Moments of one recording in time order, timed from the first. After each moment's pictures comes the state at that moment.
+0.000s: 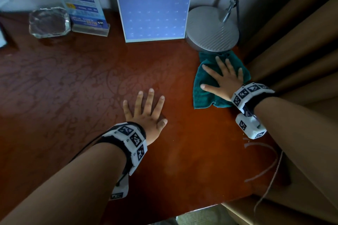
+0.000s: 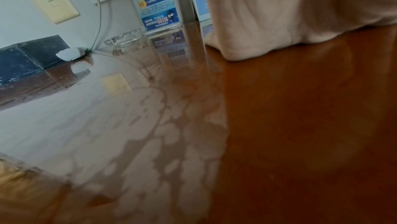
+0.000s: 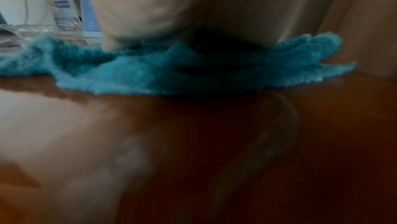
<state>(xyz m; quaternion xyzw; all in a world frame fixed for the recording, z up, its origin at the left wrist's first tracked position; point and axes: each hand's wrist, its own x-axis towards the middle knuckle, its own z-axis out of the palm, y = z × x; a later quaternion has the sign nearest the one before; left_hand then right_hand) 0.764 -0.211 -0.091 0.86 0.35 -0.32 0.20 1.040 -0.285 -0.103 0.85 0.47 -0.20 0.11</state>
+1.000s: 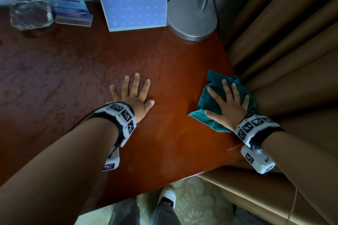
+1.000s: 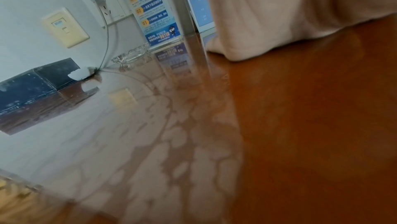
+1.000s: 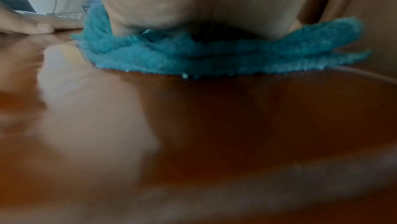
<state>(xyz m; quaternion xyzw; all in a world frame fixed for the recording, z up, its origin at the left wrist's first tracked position) 0.763 -0.218 -0.087 0.86 0.37 -0.29 0.19 0.974 -0.427 -0.104 0.88 0.40 -0.21 0.12</state>
